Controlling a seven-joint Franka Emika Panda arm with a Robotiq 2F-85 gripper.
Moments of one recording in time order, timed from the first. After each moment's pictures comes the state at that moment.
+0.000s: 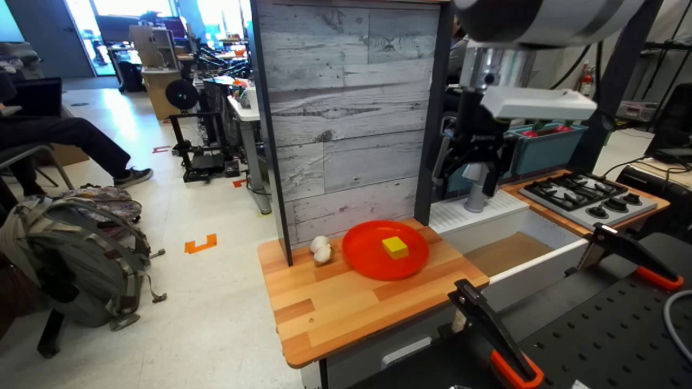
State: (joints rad) arm -0.02 0.43 0.02 -2.31 0.12 2.70 0.03
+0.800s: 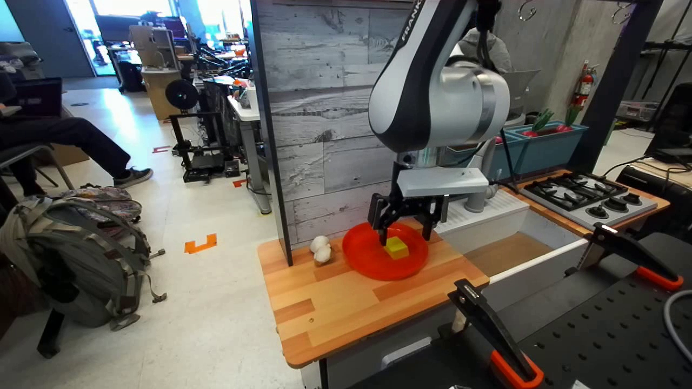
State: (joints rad) arm 0.10 0.86 0.01 -1.94 0.11 2.75 0.15
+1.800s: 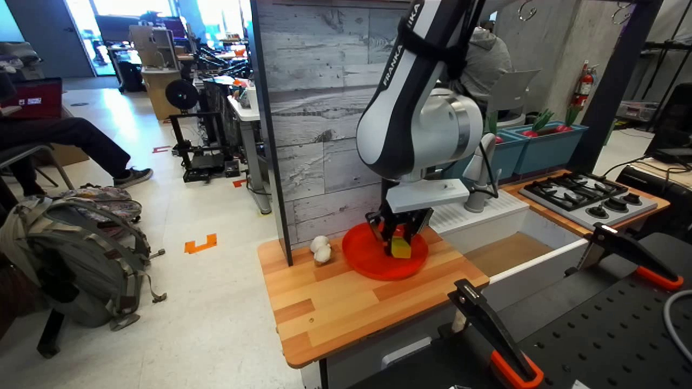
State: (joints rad) arm 0.16 0.99 -0.04 -1.77 0.05 2.73 0.17
